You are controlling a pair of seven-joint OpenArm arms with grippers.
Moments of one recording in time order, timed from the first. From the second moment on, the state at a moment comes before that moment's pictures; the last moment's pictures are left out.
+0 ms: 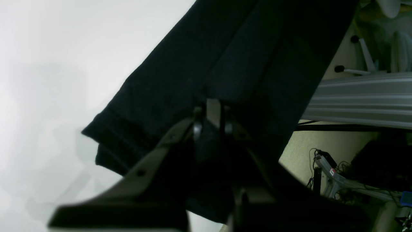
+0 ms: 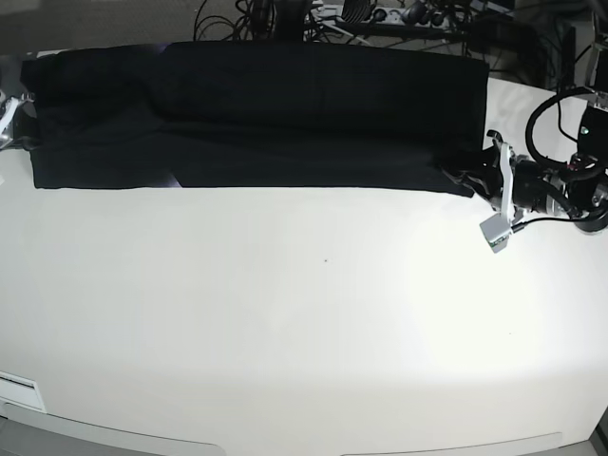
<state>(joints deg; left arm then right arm) -9.3 -49.6 13.8 90.5 -84.6 -41.6 79.3 -27.6 45.3 37.3 100.0 72.7 36.2 -79.0</state>
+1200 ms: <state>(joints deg) -9.3 -53.5 13.8 90.5 -84.8 -36.9 79.6 -23.8 20.8 37.6 99.5 55.4 40.1 -62.5</state>
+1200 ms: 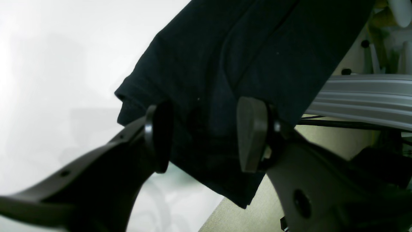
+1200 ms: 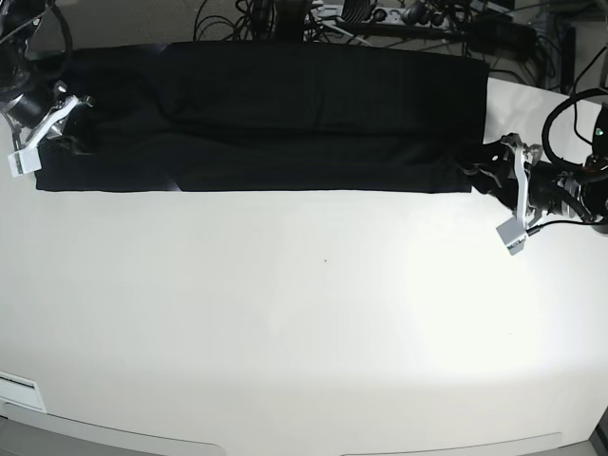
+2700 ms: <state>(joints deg) 2.2 -37.5 -12.5 90.4 -72.4 -25.1 71.6 -21.7 17.9 34.1 105.3 20.4 6.6 -52.6</state>
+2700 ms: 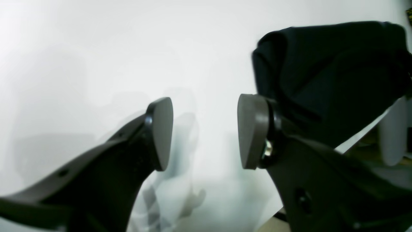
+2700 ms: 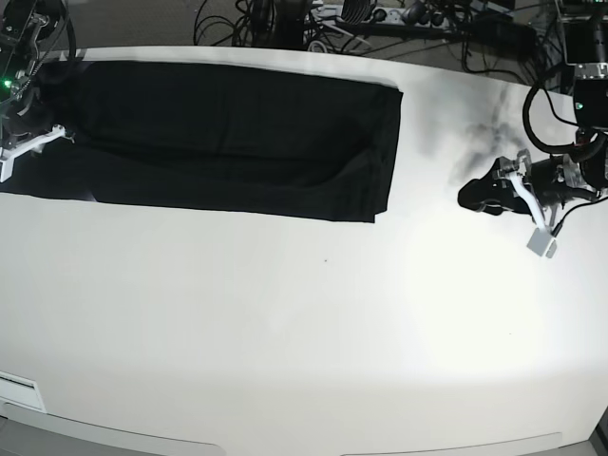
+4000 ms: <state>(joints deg) 9.0 -16.5 -12.1 90.9 -69.1 -23.6 67.6 -22.1 17.9 34.0 109.6 19.1 9.0 -55.8</state>
